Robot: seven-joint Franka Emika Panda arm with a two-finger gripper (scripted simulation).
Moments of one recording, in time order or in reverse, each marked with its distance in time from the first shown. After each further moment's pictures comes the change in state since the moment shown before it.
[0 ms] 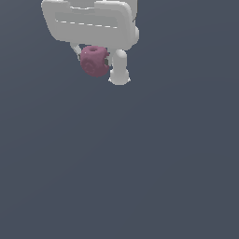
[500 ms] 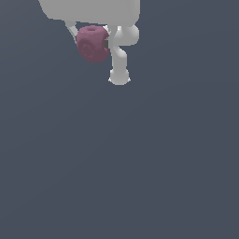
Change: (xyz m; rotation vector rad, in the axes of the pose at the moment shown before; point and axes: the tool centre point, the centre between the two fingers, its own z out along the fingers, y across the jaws) arm 0.003 -0.005 -0.042 0.000 -0.001 0.000
